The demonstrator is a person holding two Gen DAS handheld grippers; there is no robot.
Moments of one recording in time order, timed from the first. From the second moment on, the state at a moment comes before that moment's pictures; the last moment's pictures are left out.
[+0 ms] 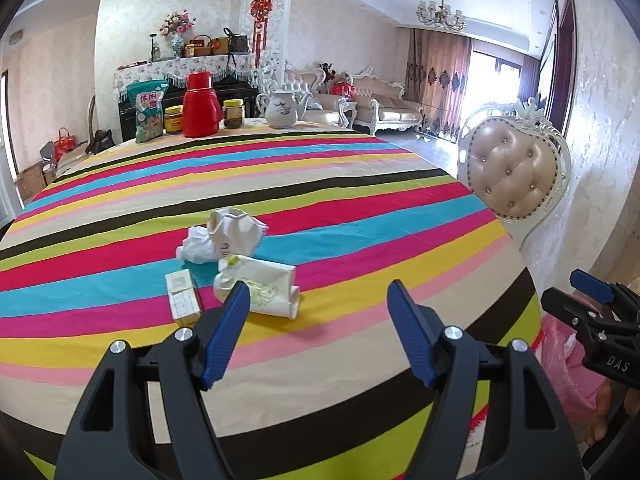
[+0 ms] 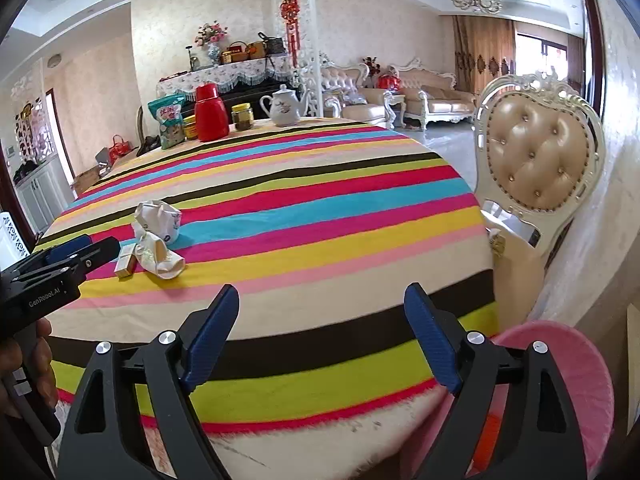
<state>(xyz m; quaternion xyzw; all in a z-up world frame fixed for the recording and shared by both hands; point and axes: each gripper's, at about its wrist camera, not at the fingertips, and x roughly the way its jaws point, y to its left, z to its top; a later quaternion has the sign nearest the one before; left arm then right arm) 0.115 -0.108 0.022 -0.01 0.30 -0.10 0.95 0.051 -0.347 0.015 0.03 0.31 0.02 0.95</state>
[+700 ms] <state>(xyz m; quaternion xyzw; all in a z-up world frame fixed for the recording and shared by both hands) 0.146 -0.048 0.007 -0.03 0.33 -0.06 0.94 0.101 -0.290 0.003 0.02 0.34 0.07 0.94</state>
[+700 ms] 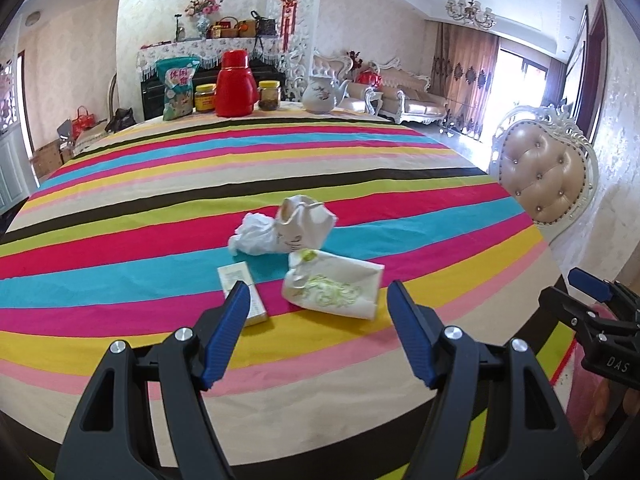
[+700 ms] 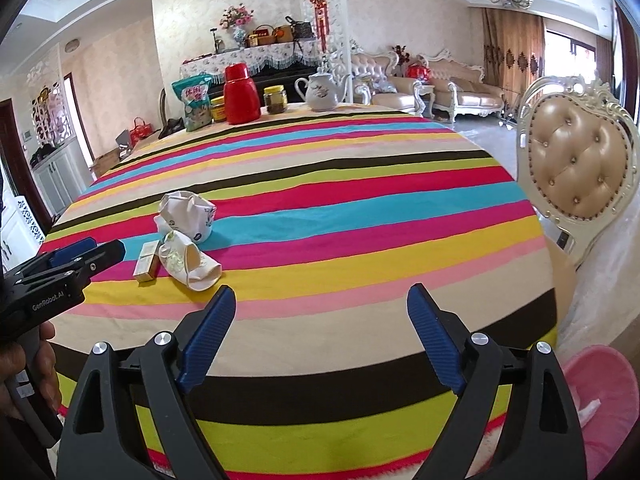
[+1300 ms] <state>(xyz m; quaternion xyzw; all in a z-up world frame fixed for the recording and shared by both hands) 0.182 -0.014 -0.023 -0.04 0.38 -0.04 0.92 0.137 -0.239 -0.009 0.00 0.35 0.12 0.93</state>
